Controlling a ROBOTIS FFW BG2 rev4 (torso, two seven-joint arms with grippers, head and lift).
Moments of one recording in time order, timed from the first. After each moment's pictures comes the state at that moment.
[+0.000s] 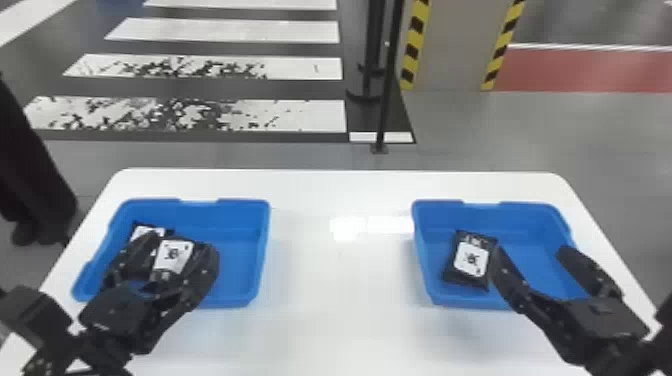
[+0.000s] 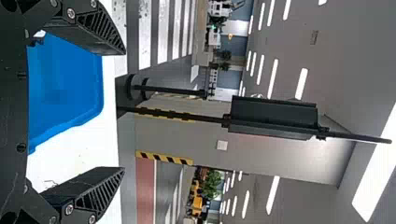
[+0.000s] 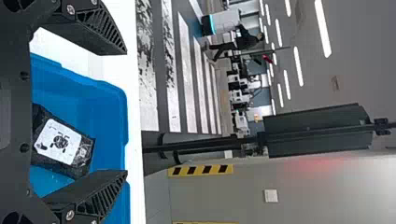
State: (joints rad) left arm 0.48 0.07 0.18 -1.93 0.25 -0.07 -0.46; right arm 0.60 -0.06 -0.19 -2.24 -0.24 0.24 0.26
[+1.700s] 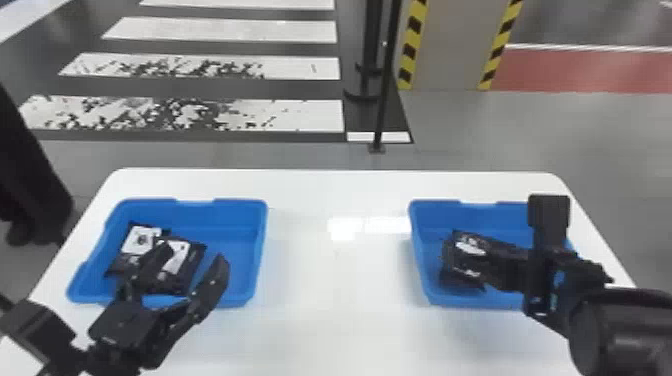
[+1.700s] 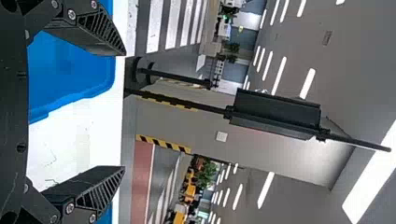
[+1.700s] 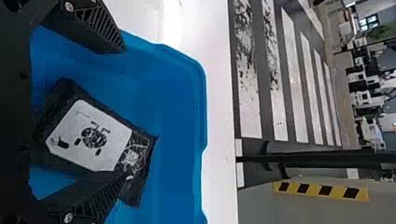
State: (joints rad) left arm 0.52 0.08 0.13 -1.95 0.32 -0.06 -0.46; right arm 0.04 -0.11 -0.14 -1.81 -0.07 0.86 0.34
